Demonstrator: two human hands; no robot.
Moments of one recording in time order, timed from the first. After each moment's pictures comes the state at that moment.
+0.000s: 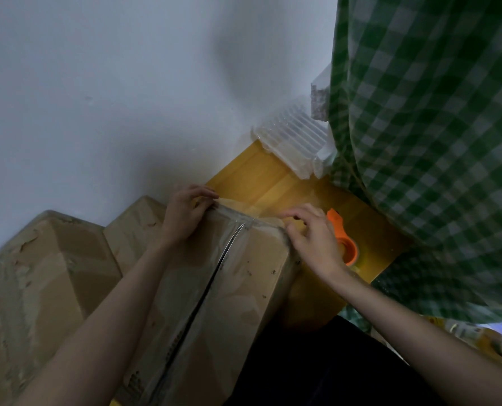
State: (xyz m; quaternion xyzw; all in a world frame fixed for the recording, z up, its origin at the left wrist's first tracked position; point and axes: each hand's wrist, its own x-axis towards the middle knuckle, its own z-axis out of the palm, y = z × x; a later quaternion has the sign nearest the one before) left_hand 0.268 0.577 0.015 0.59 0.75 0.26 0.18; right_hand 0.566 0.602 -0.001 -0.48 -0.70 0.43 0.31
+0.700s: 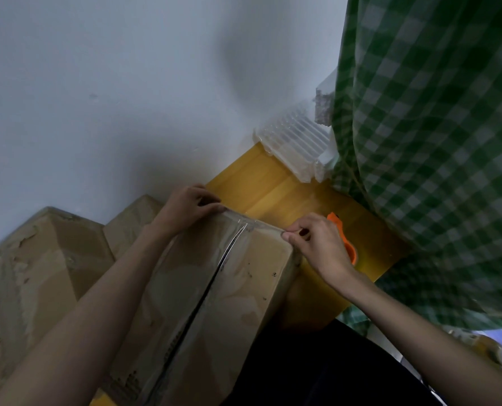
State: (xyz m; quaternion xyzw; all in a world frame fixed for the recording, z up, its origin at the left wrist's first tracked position) left_hand 0.264 0.587 0.035 0.62 0.74 0.15 0.23; right_hand 0.577 0.607 -0.001 -0.48 -0.75 0.40 0.21
